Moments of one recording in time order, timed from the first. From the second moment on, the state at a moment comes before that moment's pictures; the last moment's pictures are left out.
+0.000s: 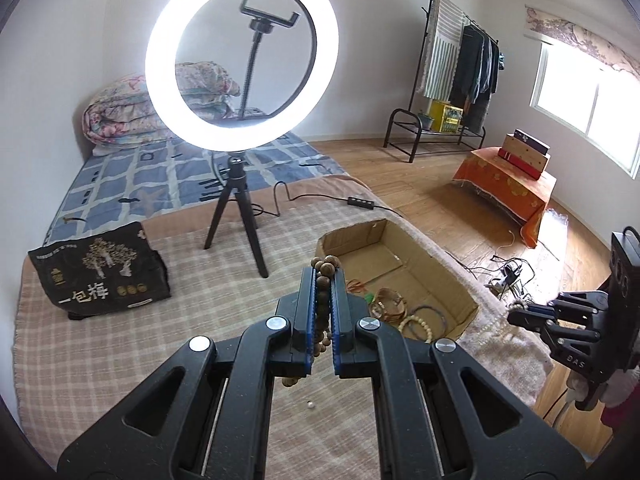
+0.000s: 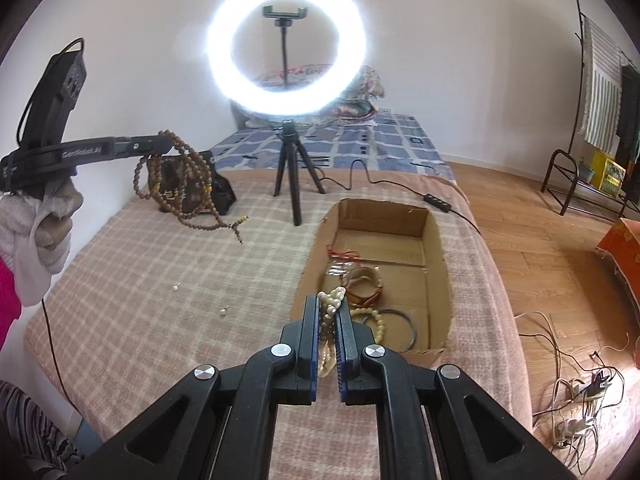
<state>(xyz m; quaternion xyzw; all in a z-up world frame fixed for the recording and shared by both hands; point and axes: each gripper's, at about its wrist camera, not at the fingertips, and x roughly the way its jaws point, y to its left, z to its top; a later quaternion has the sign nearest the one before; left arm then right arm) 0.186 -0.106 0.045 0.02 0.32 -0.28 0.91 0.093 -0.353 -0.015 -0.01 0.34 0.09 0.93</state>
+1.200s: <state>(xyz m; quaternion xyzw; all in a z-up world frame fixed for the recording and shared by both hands) 0.192 -0.241 0.012 0.00 0.35 -0.38 0.85 0.240 -0.412 -0.046 0.01 0.38 0.09 0.92</state>
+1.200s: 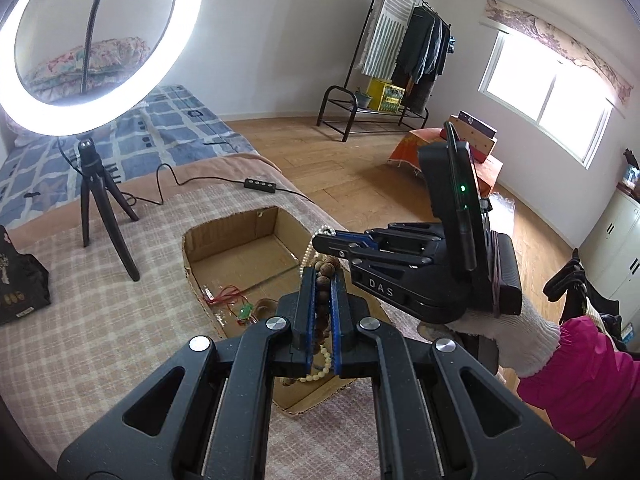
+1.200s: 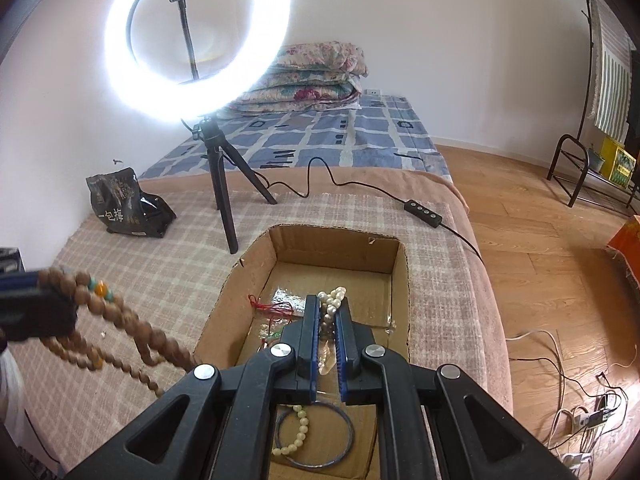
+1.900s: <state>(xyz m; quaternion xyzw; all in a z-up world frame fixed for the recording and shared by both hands) 0.198 -0.241 -0.028 0.03 0.40 -0.37 0.84 0.268 -0.429 -0.068 0.05 0.39 0.08 0.91</state>
